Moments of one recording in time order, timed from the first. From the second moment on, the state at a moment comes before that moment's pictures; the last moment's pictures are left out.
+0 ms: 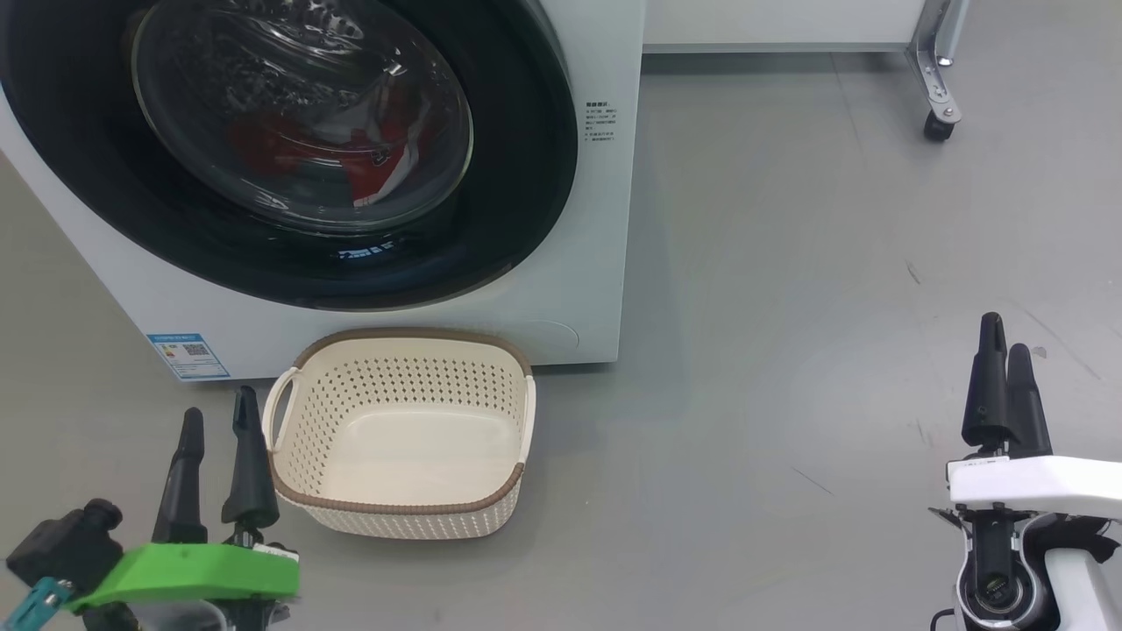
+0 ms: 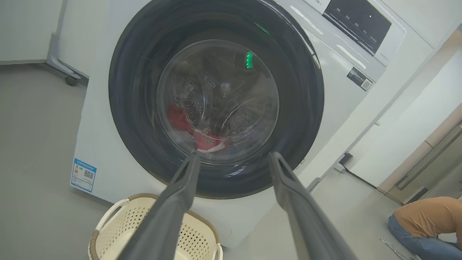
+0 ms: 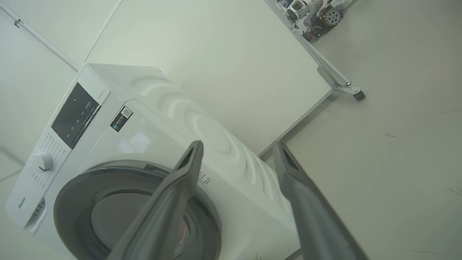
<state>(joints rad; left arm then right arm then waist) 0.00 0.03 -0.03 0.06 -0.81 -0.12 -0.19 -0.01 -0.03 -0.03 0.01 0.98 0.09 -0.19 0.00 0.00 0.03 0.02</state>
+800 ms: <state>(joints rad) 0.00 0.04 -0.12 0.12 -0.31 -0.07 -0.25 -0.01 -0.04 0.10 0.09 0.62 0.01 -0.25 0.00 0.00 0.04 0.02</state>
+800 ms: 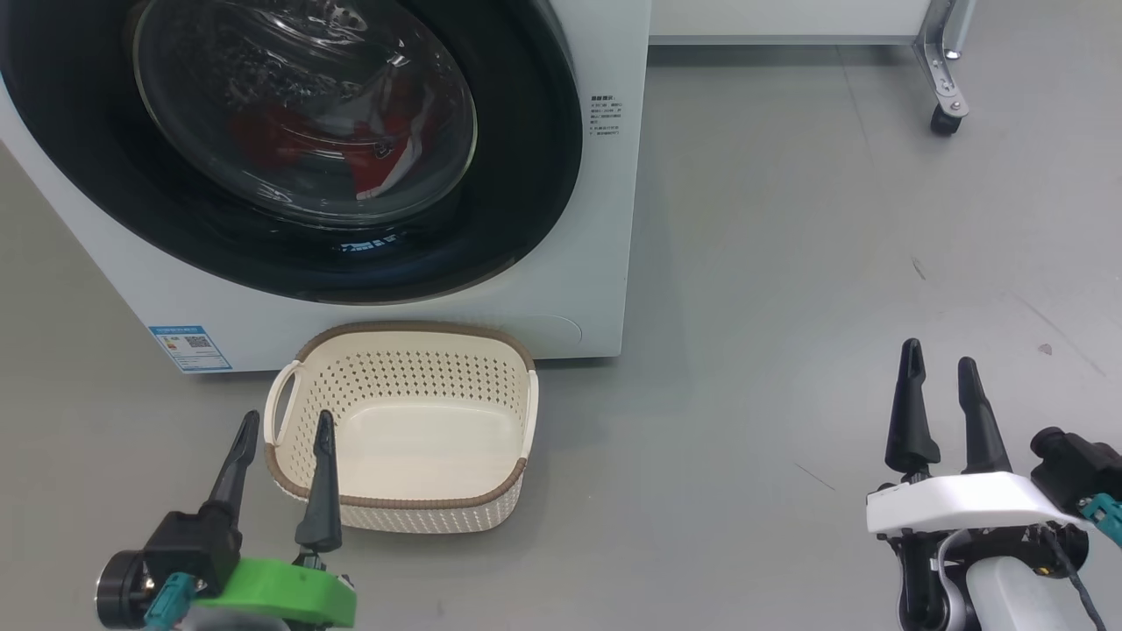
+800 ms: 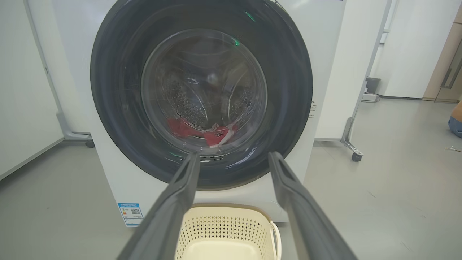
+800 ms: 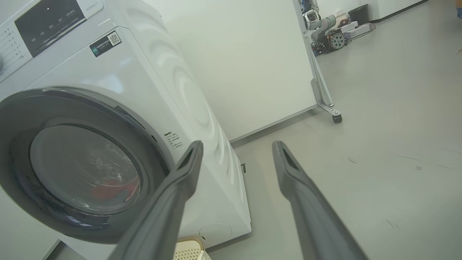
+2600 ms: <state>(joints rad) 0.00 0.04 -0.16 0.30 -0.26 -0.01 -0.25 -0.05 -0.06 0.20 0.29 0.43 -0.06 -0.25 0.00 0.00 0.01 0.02</state>
